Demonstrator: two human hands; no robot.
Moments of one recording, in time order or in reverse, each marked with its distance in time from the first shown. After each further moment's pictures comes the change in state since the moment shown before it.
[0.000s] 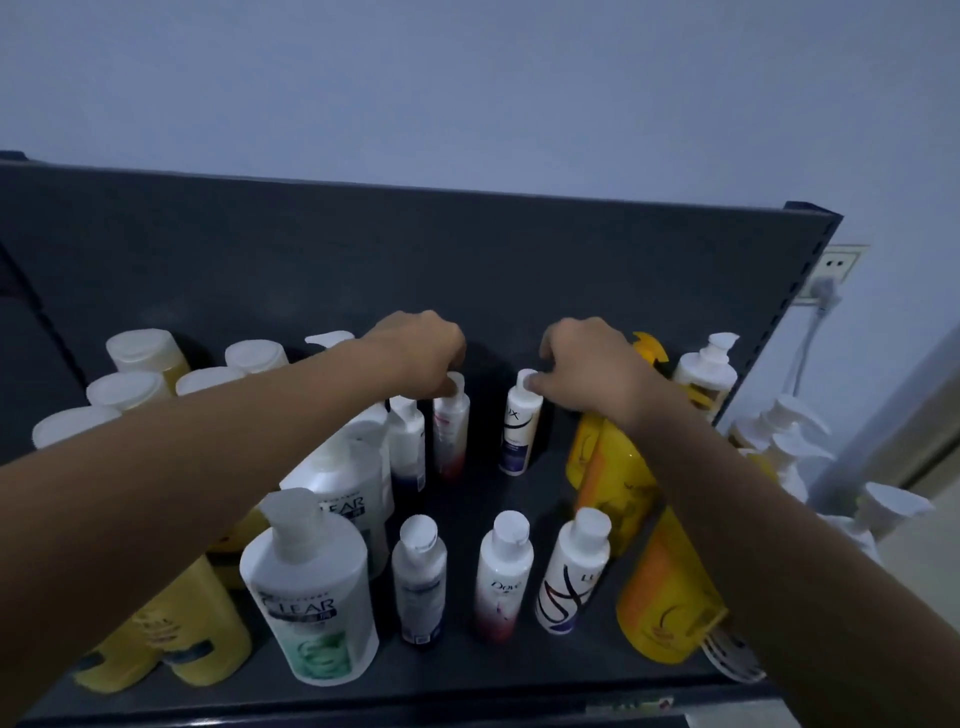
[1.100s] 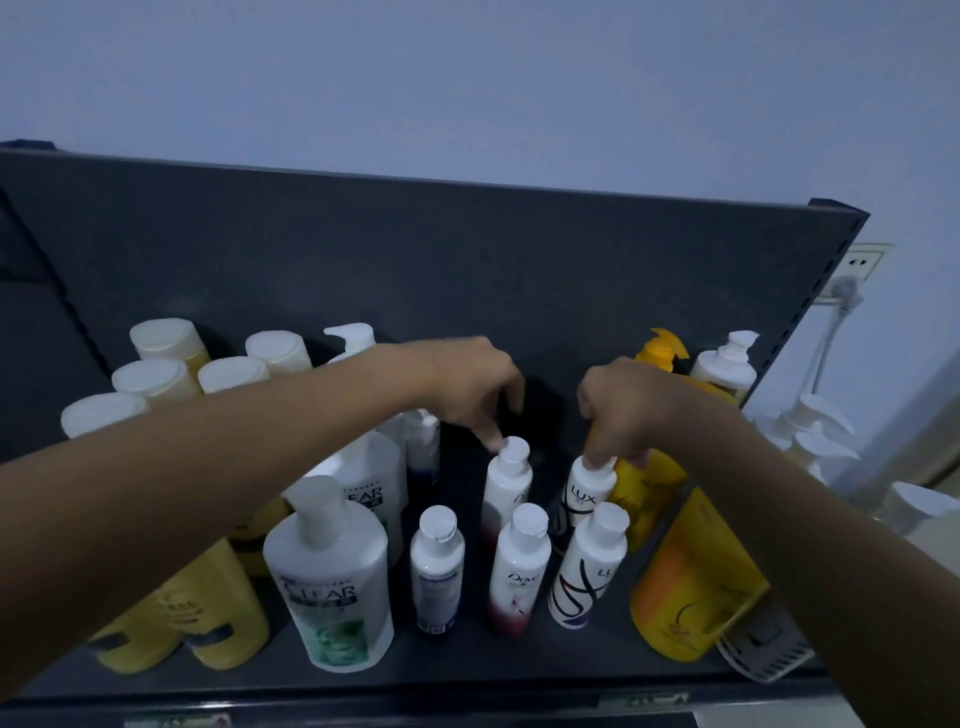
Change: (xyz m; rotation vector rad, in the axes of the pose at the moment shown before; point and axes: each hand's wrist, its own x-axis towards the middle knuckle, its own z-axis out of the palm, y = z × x) left_hand -0.013 0.024 0.001 -0.124 -0.196 0.297; right_hand -0.028 0.008 0.003 -0.222 -0.344 0.003
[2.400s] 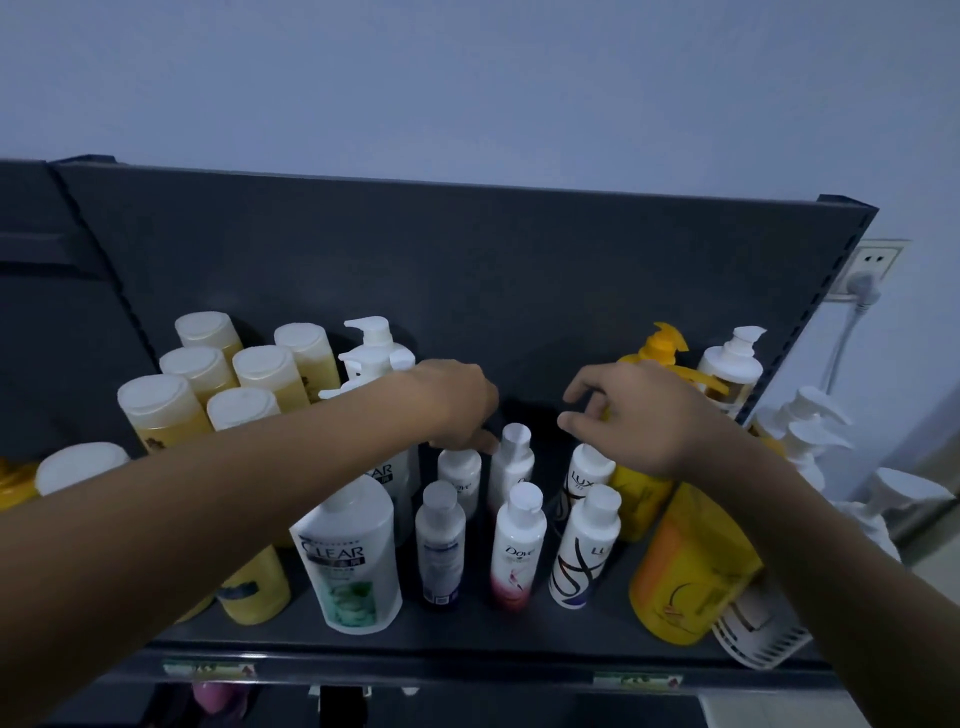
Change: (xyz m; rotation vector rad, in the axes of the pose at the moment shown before) left_hand -0.027 0.040 0.017 0.288 -0.143 -0.337; right_hand -0.042 0.012 0.022 0.258 0.391 -0.235
